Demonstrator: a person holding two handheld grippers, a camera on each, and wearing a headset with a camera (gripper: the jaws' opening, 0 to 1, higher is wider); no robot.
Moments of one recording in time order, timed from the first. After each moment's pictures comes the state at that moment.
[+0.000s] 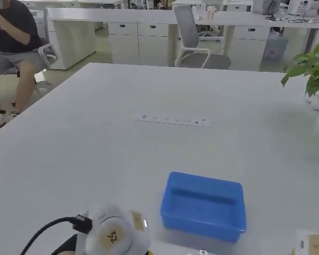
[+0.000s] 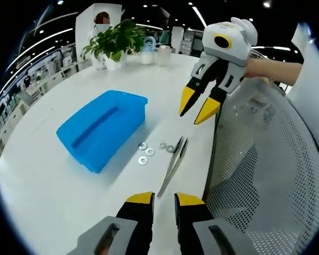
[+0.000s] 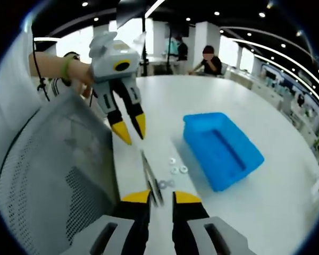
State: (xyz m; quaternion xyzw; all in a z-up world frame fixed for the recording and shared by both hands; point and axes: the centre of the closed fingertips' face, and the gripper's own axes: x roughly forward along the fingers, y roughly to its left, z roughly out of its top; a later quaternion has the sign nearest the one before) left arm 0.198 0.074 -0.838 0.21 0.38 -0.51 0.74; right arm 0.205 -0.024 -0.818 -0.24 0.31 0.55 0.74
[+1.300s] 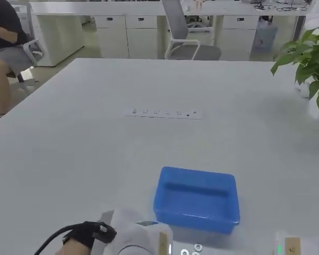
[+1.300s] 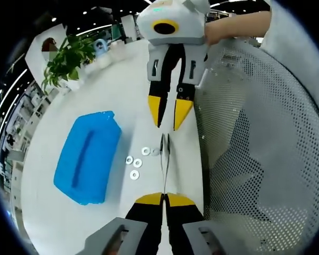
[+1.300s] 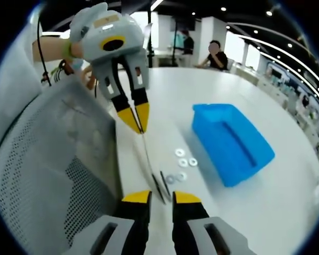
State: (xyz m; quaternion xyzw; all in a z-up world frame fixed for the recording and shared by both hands) left arm 0.191 0.061 -0.820 0.38 0.32 -0.56 0.66; right arm 0.195 -0.022 -0.835 -0.25 0.32 0.56 0.72
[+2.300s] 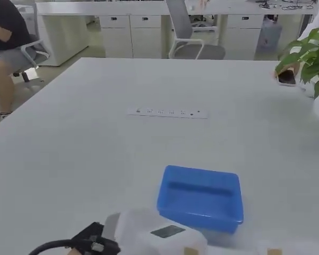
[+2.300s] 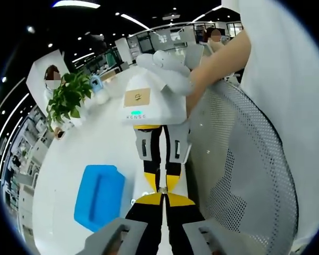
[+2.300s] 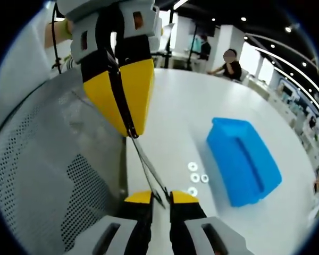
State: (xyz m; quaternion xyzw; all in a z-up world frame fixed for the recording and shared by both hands) left arm 0.164 0.009 -0.759 0.38 0.23 -0.59 0.68; right arm 0.186 0.003 -0.835 -0.30 0.28 0.59 0.70
